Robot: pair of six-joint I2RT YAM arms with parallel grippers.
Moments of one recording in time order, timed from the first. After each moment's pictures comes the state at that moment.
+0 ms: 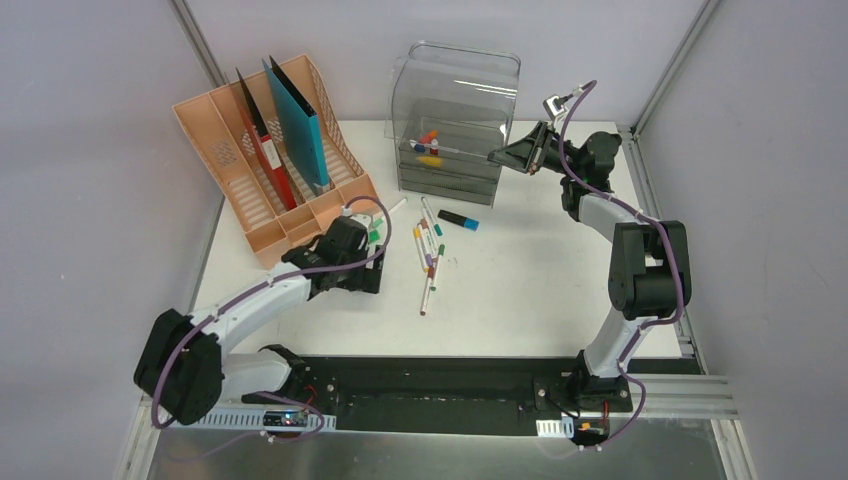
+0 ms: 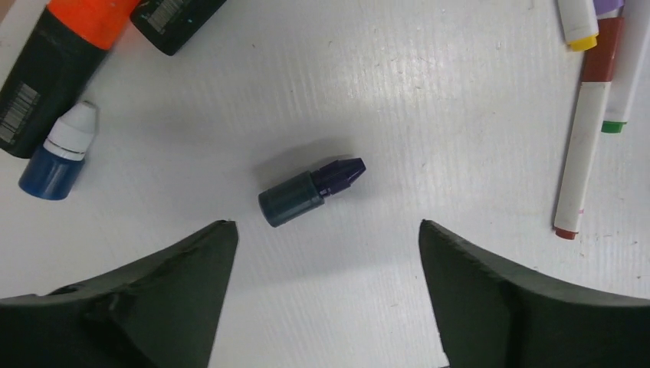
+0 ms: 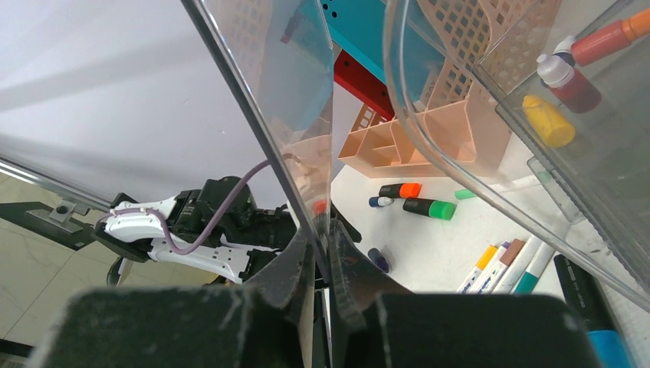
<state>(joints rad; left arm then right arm) -0.56 1.22 0.71 -0.53 -0.11 -0.34 0.09 1.79 1.13 0.98 -1.16 1.24</state>
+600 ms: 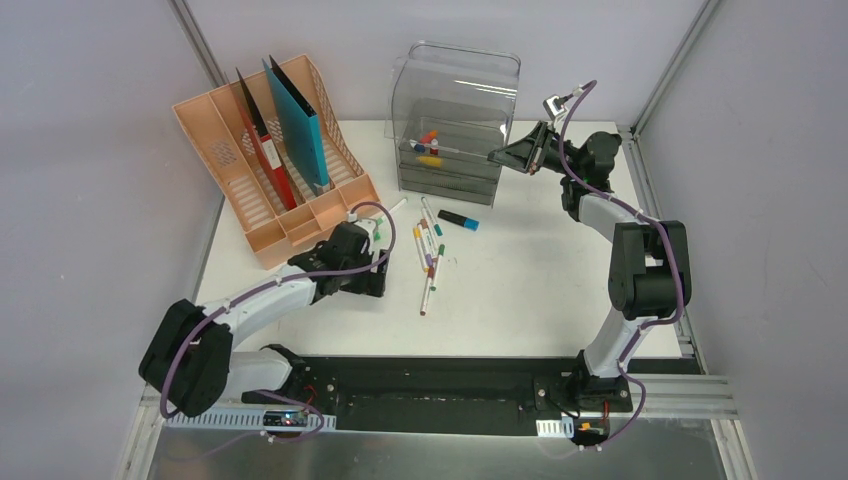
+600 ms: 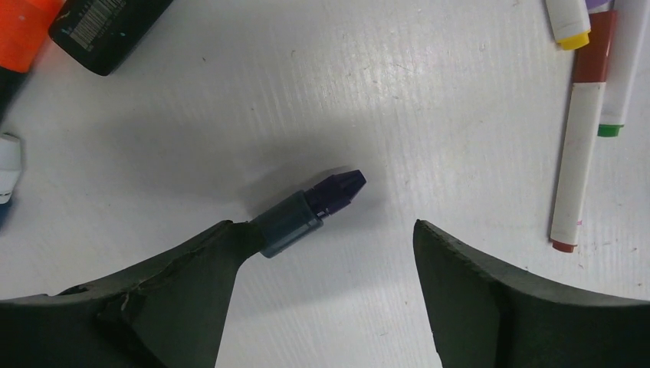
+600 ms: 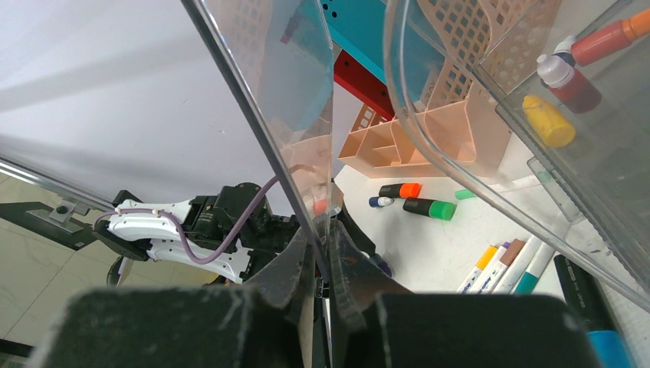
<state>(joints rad) -0.56 1.20 0.60 -0.35 -0.05 -0.35 0.09 1.79 1.13 0.98 -1.16 1.24</state>
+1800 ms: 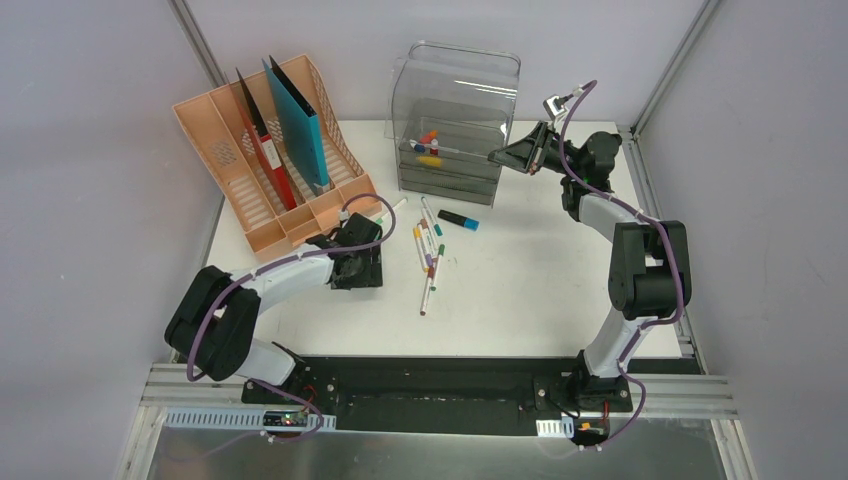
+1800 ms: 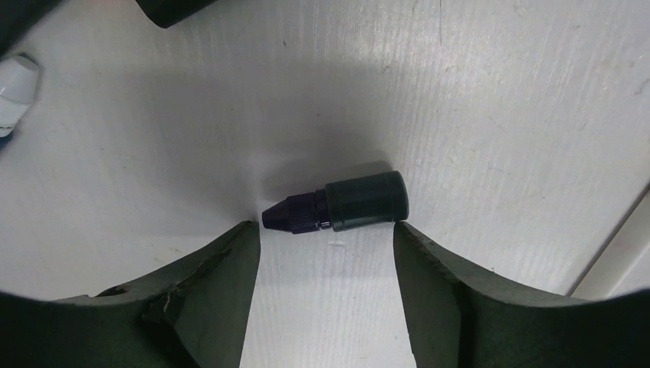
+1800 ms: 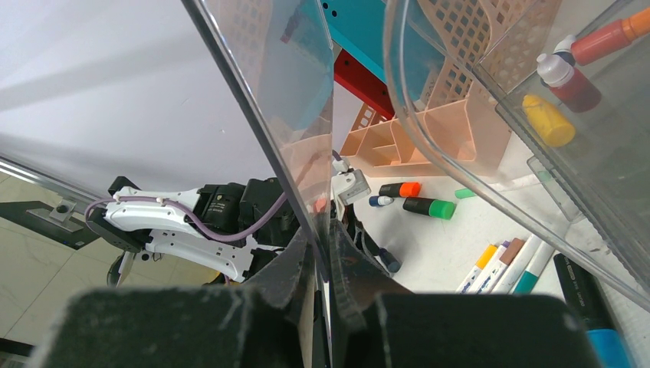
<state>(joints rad) -0.55 1.42 0.74 -0.49 -0.17 -0.58 0.09 1.79 1.13 0.98 -1.16 1.24</state>
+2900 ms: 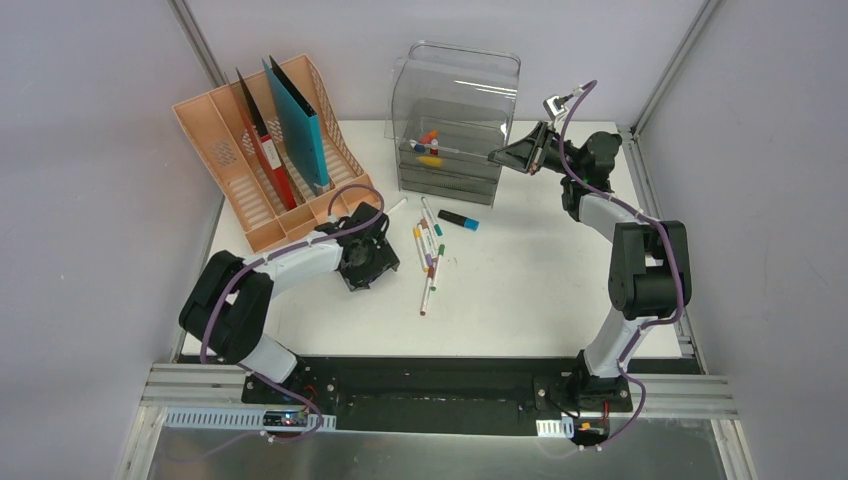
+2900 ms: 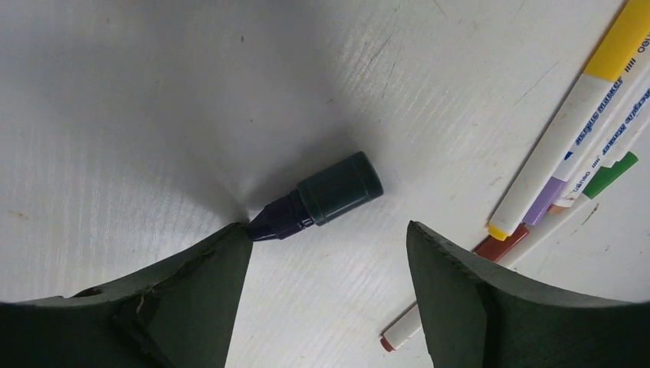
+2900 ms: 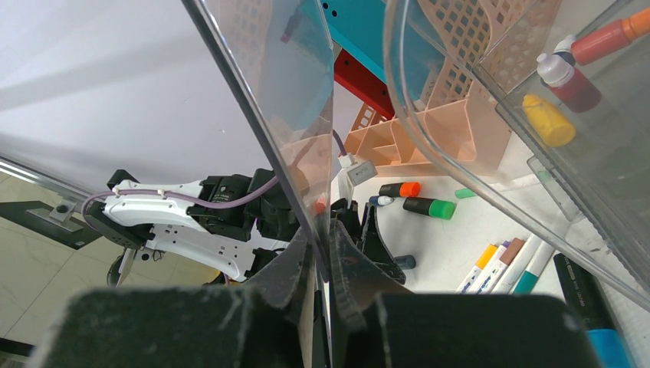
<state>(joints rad) -0.55 1.51 0.83 -0.50 -0.09 -1.08 0.09 1.79 1.13 0.98 -1.16 1.24</state>
